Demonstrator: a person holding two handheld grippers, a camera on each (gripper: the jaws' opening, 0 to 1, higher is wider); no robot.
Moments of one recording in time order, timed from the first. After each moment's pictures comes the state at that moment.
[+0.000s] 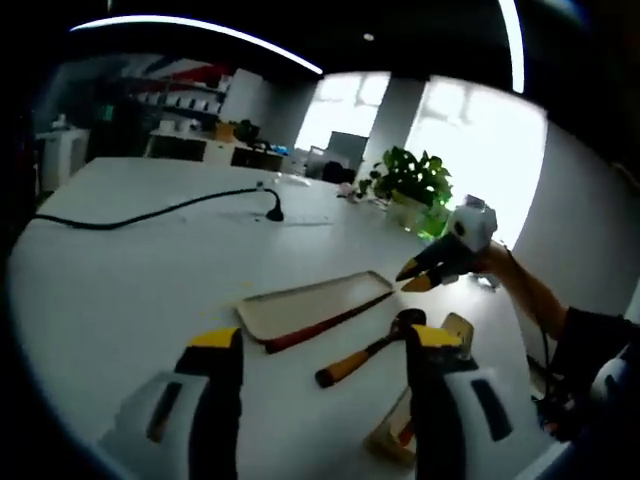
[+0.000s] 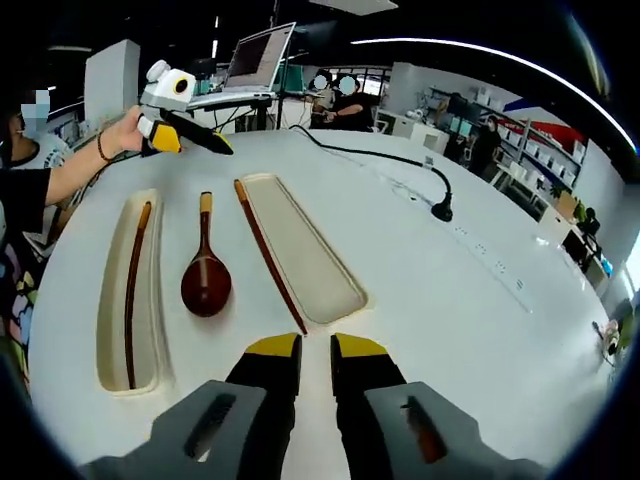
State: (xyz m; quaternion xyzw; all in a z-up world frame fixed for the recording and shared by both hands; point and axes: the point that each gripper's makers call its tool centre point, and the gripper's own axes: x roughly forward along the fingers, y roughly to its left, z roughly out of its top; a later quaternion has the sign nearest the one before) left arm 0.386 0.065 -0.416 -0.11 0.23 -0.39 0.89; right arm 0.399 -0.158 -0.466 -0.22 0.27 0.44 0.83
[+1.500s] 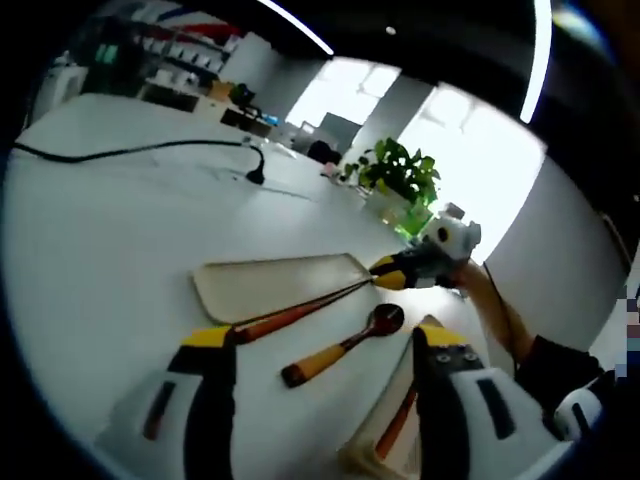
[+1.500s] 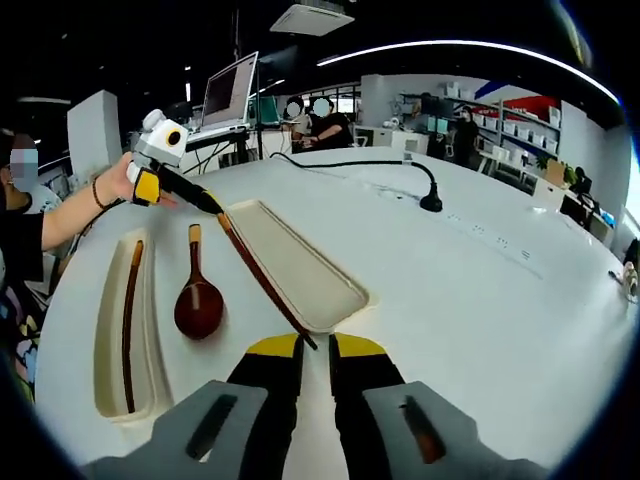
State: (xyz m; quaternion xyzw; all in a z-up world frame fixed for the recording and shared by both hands) left arm 0.378 0.038 -0.436 -0.18 0.29 -0.43 0.83; right arm 0.406 -0.151 -0.468 -0.11 0.26 0.43 0.86
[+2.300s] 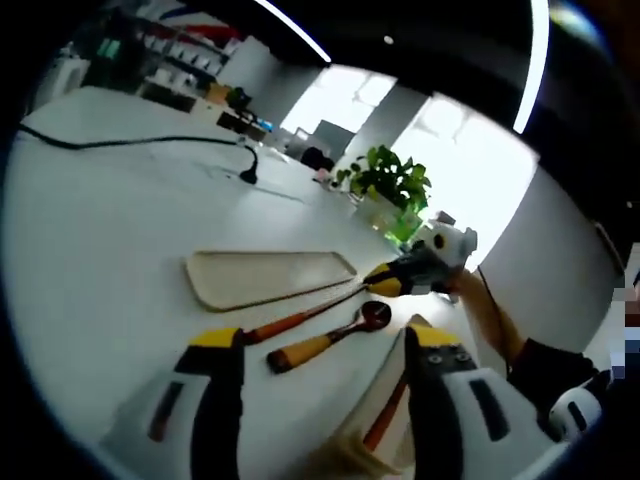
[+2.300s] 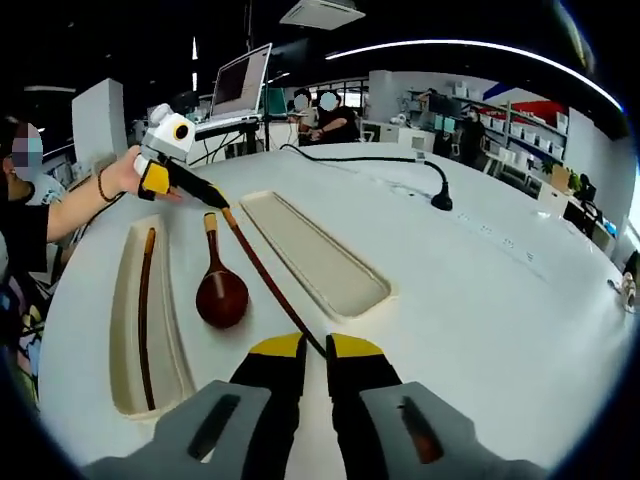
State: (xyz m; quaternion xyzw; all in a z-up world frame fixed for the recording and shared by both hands) left arm 0.359 0.032 -0.439 -0.20 0.28 -0.44 0.83; right arm 0.385 -0.146 -0.470 -0.15 0.27 0.44 0.84
